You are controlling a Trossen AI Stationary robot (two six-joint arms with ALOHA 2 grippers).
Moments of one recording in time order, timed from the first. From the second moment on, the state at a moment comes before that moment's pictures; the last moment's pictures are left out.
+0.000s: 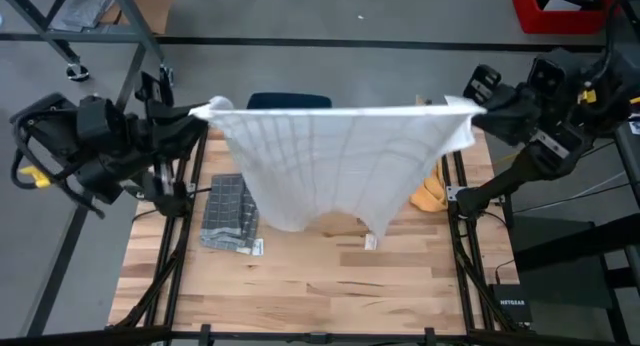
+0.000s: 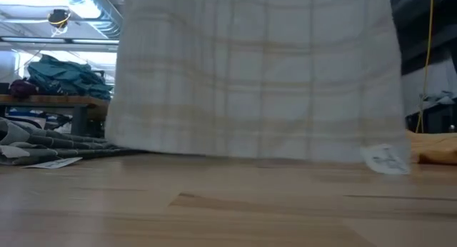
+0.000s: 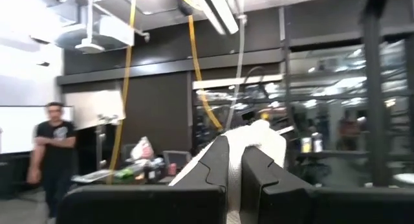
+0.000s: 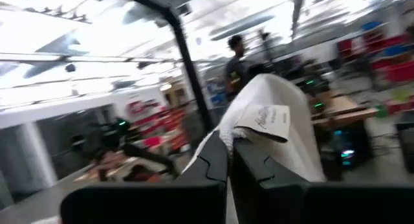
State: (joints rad) left arm -0.75 1.45 2.19 0.06 -0.93 0.65; right arm 0.29 1.34 2.35 -0.69 -0.07 0.34
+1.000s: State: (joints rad) left arm -0.98 1.56 2.20 0.22 -0.84 0.60; right arm 0.48 1.45 2.36 -0.52 -0.27 0.41
